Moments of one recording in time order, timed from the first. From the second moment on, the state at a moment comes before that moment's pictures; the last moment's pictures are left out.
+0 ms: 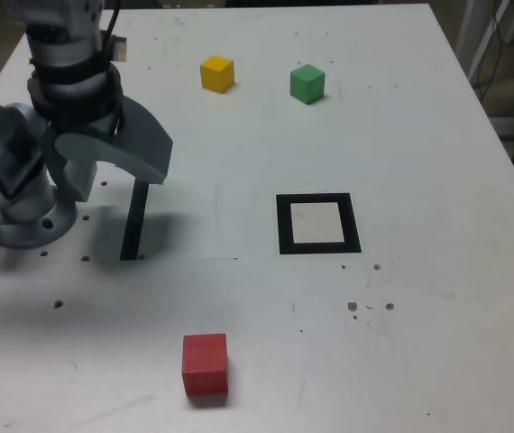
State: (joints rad) arm -0.20 1.31 -0.71 1.07 0.10 -0.17
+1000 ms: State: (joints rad) arm -0.53 1.38 -0.94 1.24 -0.04 -0.37
